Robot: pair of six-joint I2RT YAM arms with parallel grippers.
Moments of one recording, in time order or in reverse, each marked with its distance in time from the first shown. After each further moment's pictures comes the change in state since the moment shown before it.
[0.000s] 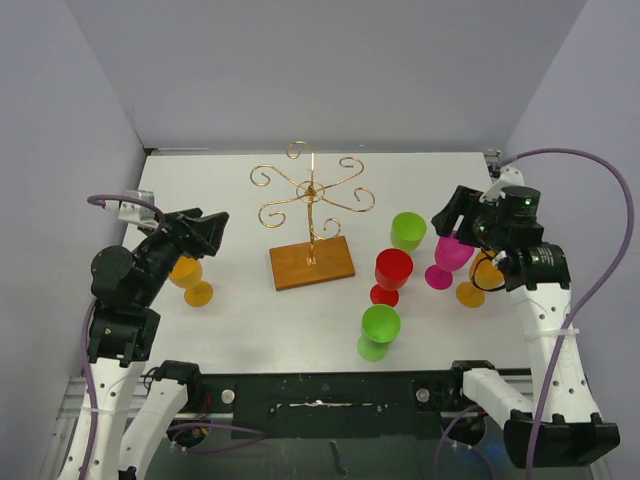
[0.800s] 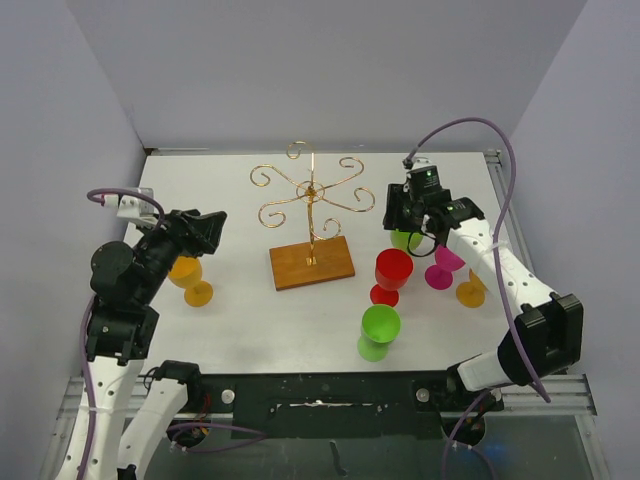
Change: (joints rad) left arm 0.000 0.018 0.034 -0.061 -0.040 -0.004; right arm 0.388 0.453 0.062 0.142 0.280 0.030
